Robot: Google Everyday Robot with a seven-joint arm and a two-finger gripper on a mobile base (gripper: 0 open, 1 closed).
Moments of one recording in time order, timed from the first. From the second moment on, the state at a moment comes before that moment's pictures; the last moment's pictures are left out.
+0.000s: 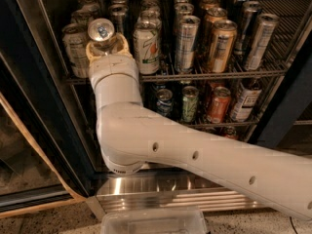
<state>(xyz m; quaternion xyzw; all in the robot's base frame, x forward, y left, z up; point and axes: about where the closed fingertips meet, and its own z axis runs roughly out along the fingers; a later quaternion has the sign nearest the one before) 0.576 0.099 0.994 -0.11 0.65 0.04 0.75</state>
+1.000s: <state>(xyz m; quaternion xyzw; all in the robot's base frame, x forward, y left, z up) 0.546 0.091 1.009 -0.12 0.65 0.06 0.74</state>
